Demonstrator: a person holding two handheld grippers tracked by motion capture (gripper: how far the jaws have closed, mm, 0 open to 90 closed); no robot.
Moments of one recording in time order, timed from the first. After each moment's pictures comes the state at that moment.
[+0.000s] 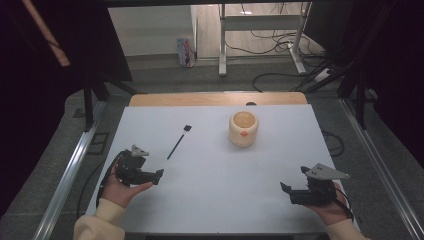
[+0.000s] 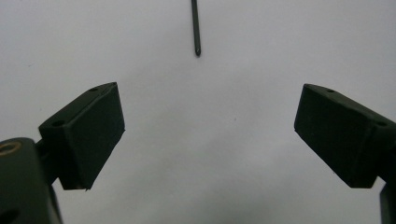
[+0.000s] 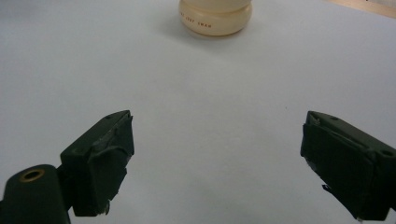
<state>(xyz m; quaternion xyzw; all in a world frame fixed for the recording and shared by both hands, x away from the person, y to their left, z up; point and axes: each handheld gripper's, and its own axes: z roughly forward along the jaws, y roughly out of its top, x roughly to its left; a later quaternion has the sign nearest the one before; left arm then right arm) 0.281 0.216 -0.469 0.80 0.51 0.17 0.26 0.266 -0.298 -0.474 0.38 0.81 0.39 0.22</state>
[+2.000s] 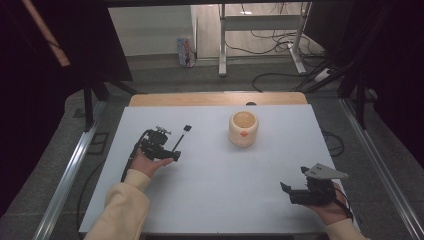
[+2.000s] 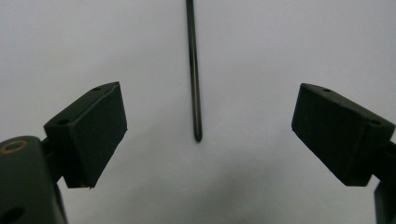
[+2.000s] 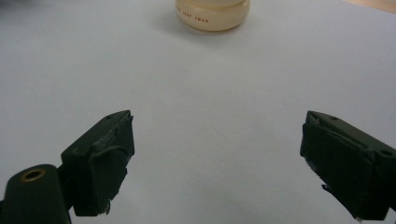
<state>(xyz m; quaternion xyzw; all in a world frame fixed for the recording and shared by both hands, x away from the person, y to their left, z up) 0.374 0.180 -0.487 0.81 0.52 0.13 0.23 0.267 -0.298 -0.476 0.38 0.81 0.39 0.22</state>
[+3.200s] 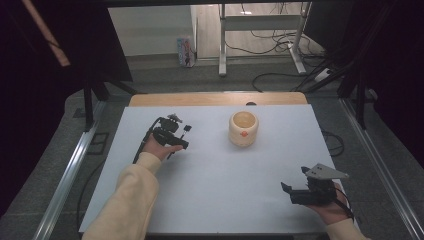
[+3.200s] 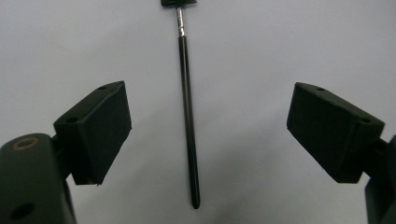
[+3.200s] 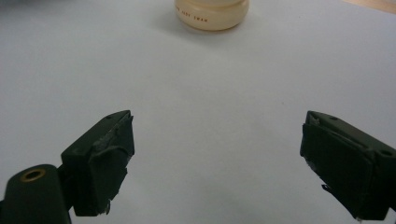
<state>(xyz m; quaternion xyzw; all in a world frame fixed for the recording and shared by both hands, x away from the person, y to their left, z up) 0.425 0.159 -0.490 0.83 0.52 0.10 0.19 0.267 -0.299 -0.476 0.38 0.81 0.39 0.22</state>
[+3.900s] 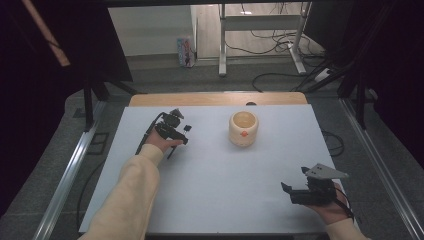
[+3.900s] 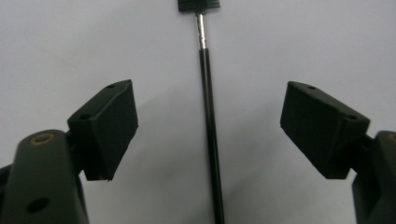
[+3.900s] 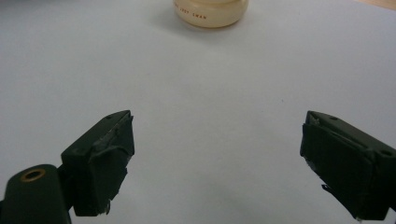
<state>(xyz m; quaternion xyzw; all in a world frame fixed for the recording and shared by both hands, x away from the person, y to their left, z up) 0.457 0.159 -0.497 0.83 0.53 0.08 0.16 0.268 -0.300 -0.478 0.39 0.81 0.38 0.22</state>
